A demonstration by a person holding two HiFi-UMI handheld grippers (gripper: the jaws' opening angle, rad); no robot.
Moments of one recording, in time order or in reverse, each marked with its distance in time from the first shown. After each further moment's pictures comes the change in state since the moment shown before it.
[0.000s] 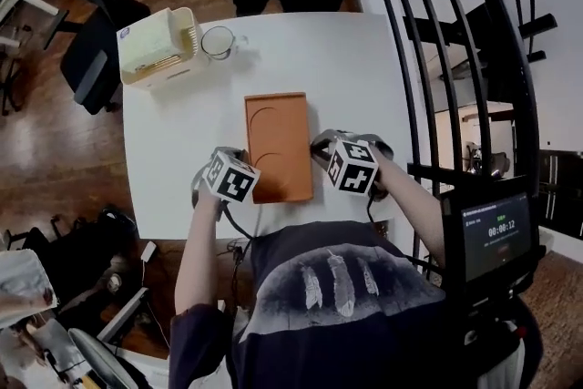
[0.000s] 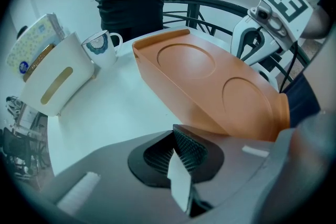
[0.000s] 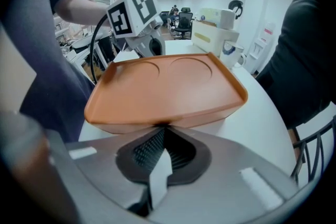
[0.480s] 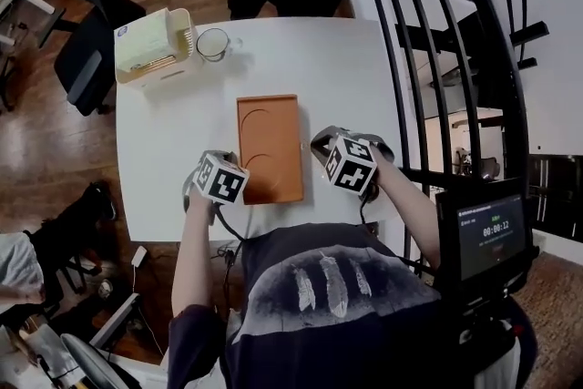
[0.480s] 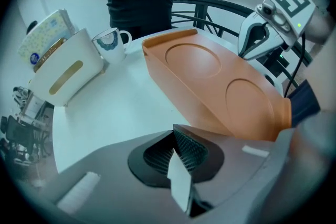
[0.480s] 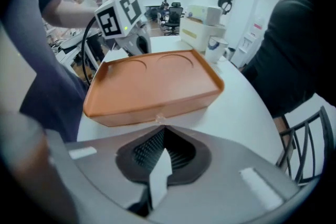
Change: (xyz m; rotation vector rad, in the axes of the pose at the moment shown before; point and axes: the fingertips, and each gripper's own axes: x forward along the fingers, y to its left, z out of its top) left arm -0.005 0.021 -0.011 -0.079 0.012 0.045; right arm -0.011 -0.025 -0.003 0.064 0.056 -0.062
